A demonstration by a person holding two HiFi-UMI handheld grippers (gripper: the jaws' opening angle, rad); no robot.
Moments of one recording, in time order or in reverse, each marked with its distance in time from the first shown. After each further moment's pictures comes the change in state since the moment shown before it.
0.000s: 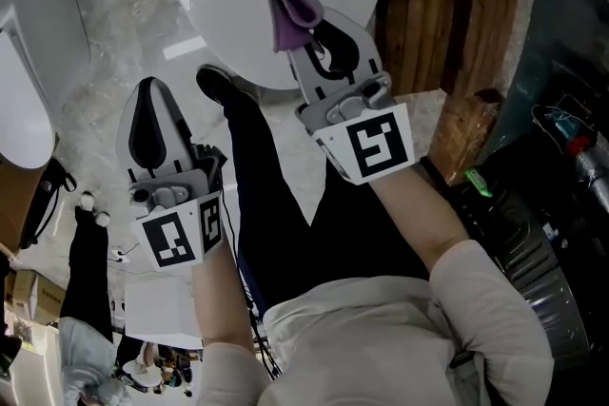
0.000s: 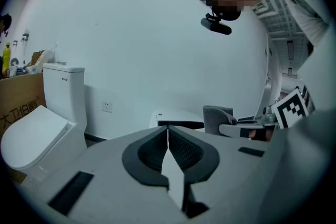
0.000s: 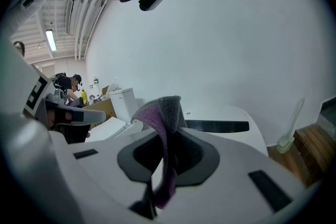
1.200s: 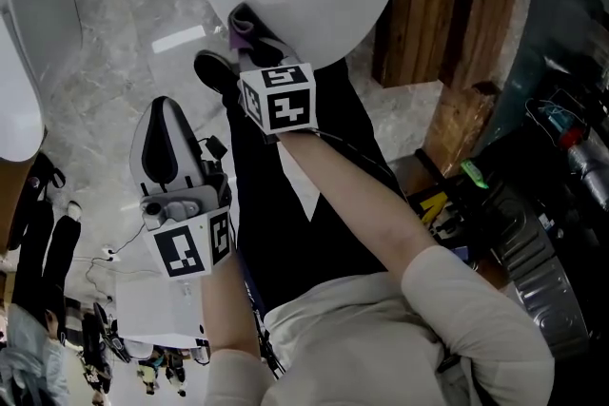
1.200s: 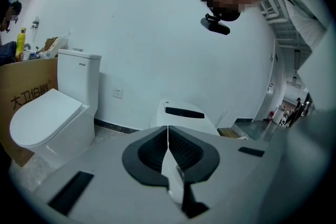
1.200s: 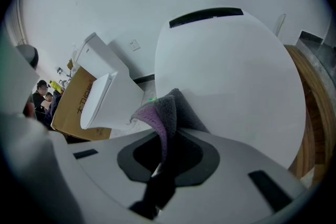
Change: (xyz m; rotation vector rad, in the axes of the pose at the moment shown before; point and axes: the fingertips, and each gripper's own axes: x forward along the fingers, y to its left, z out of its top) left arm -0.061 0.026 -0.046 -0.093 0.066 0.013; right arm 0.020 0.083 -0.236 0.398 0.690 -0.160
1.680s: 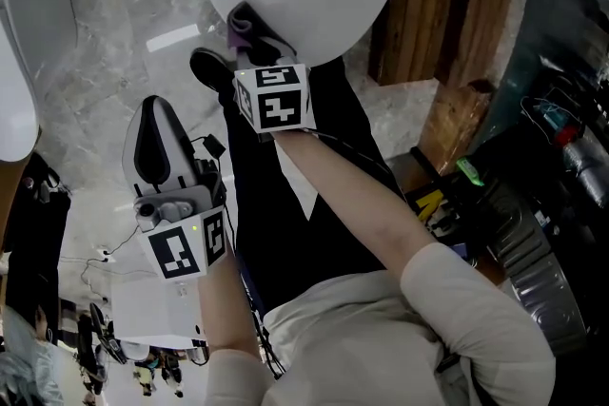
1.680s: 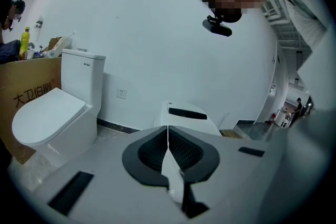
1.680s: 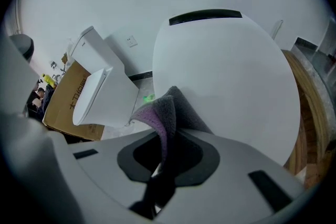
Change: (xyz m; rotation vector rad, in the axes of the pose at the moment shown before) left arm -0.004 0.014 -0.002 -0.017 -0.013 0.020; right arm 0.007 -0.003 -0.009 -0.018 0.004 -0.073
